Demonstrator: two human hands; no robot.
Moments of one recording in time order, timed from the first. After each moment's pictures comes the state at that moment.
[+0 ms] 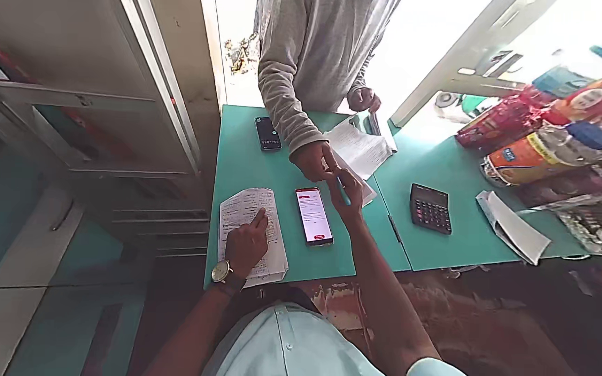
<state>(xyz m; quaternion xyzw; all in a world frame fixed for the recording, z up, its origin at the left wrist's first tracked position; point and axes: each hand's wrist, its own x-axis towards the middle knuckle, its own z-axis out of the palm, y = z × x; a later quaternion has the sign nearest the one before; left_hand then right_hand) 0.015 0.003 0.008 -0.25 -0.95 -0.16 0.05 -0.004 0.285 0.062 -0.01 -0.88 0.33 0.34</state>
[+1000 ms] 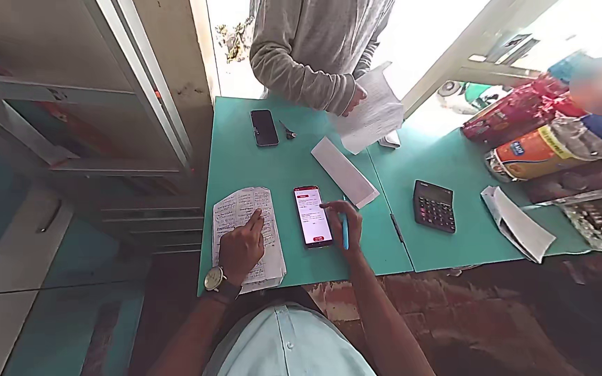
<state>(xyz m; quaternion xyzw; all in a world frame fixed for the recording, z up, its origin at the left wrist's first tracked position) 0.012 0.002 -0.003 -0.25 -0.94 -0.19 0.12 0.050 0.281 0.003 -0.01 -0.87 0.38 0.33</state>
